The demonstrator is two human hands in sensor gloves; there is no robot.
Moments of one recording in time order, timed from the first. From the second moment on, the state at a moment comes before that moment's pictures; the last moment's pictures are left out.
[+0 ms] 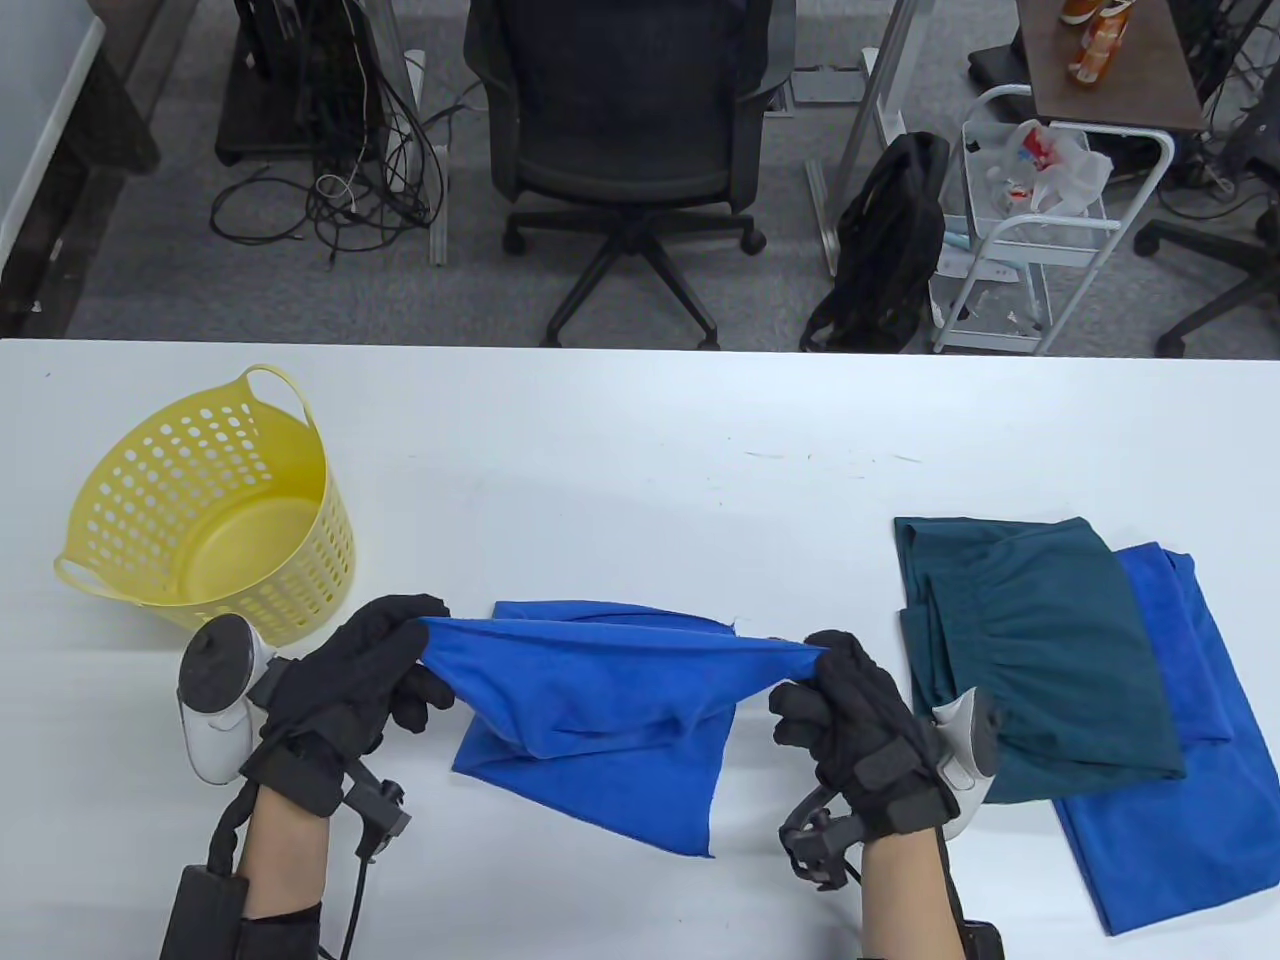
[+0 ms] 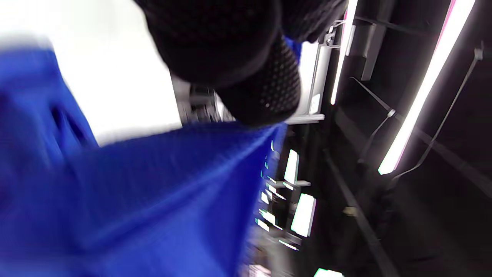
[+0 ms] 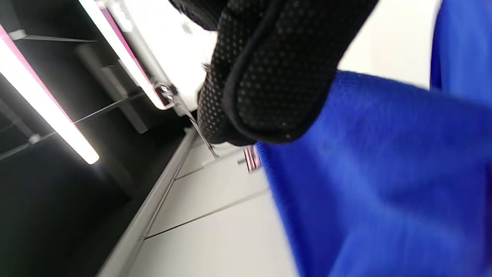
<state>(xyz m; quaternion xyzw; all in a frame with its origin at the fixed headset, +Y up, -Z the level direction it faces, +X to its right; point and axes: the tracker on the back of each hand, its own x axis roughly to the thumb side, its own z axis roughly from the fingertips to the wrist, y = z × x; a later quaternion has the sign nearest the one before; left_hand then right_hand) -0.275 -0.699 -0.205 -0.13 -0.12 0.74 0.65 0.191 -0.751 -0.195 0.05 0.15 0.46 0.87</state>
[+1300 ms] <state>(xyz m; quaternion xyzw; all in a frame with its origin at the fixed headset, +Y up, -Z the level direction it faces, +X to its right) -0.239 -0.744 -0.235 -0.40 -0.08 0.48 0.78 0.216 -0.735 -0.213 -0.03 0.35 0.78 0.53</state>
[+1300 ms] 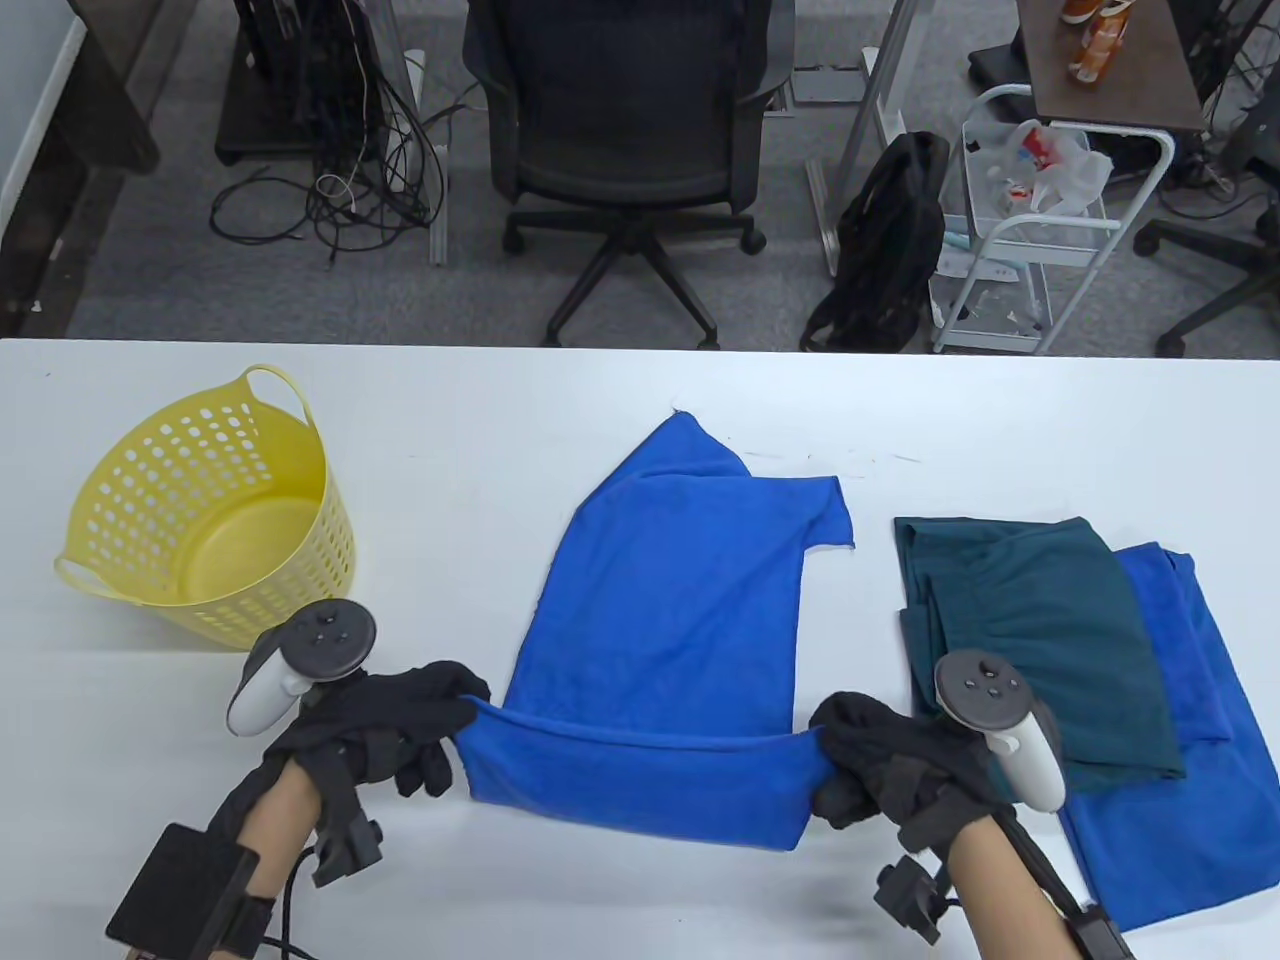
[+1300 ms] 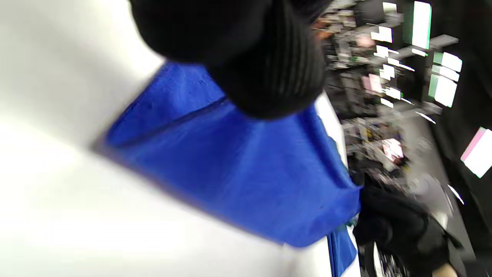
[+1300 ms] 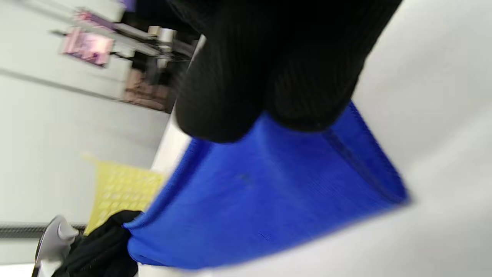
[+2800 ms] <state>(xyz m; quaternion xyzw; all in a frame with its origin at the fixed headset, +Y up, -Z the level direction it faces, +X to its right) -0.192 -0.761 -0.246 -0.23 -0.14 0.17 0.95 0.129 -0.752 -0.234 0.24 0.16 0.94 0.15</state>
